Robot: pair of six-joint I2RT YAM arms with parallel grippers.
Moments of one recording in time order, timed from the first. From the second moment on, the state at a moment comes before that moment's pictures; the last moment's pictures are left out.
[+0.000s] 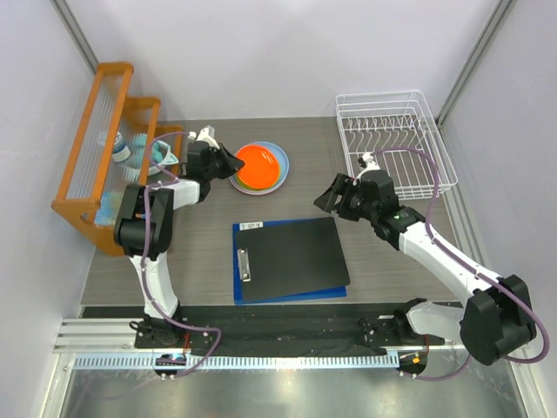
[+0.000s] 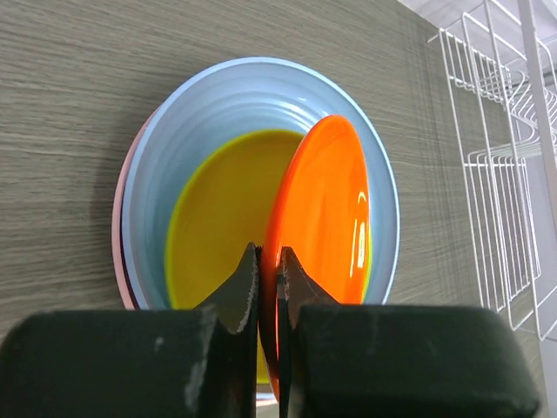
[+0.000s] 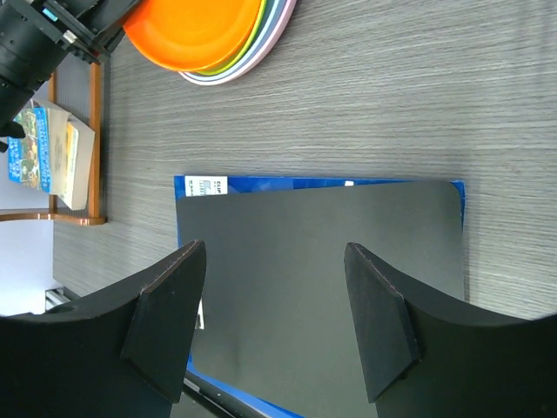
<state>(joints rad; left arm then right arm) -0.17 1.96 1.14 0.44 0.28 -0.64 0.43 1.18 0.79 -0.15 -0.14 0.70</state>
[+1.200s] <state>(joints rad) -0.34 0.98 0.79 0.05 0.09 -0.47 0.43 0.98 0.76 -0.25 0.21 0.52</state>
